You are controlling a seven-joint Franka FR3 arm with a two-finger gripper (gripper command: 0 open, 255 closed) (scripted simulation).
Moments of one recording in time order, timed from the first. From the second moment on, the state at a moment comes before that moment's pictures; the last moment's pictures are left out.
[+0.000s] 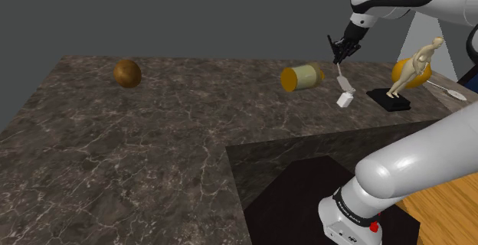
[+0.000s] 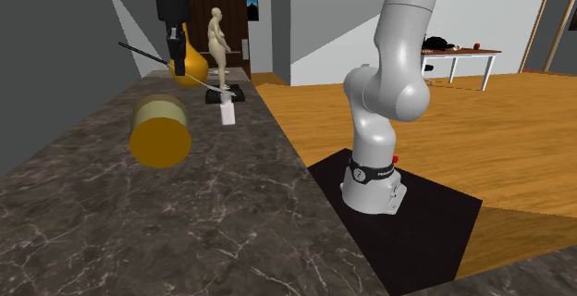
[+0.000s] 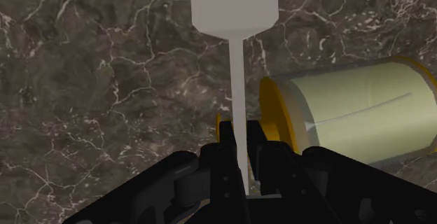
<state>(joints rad) -0.41 -0.20 -0.37 -2.01 -0.06 1.88 -0.25</state>
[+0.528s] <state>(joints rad) -0.42 -0.19 -0.38 -2.10 -0.06 1.98 -0.26</state>
